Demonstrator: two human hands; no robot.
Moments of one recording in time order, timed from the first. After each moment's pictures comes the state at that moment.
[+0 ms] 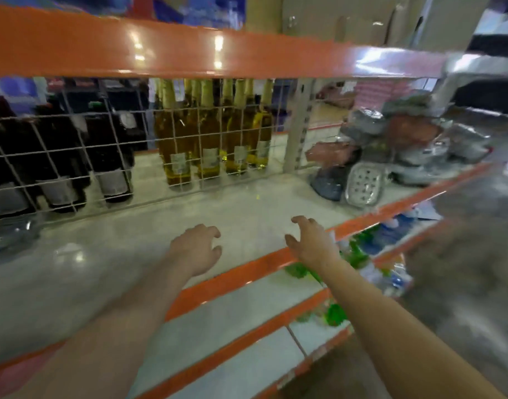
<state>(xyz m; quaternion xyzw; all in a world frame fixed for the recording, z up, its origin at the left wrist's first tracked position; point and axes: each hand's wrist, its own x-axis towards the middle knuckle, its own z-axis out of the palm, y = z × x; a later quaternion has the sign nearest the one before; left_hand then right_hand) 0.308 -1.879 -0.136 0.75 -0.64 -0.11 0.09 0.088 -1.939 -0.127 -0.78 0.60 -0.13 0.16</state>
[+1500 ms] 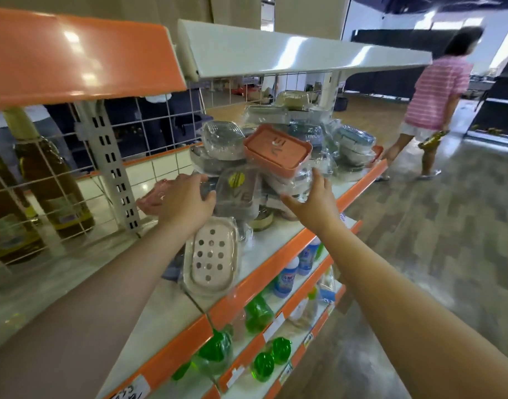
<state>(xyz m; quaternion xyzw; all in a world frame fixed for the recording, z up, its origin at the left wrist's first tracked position) -0.008 -2.243 -0.067 0.69 -0.66 -0.05 0.29 -0.226 -2.249 -0.084 -0.63 0.66 -0.38 0.15</state>
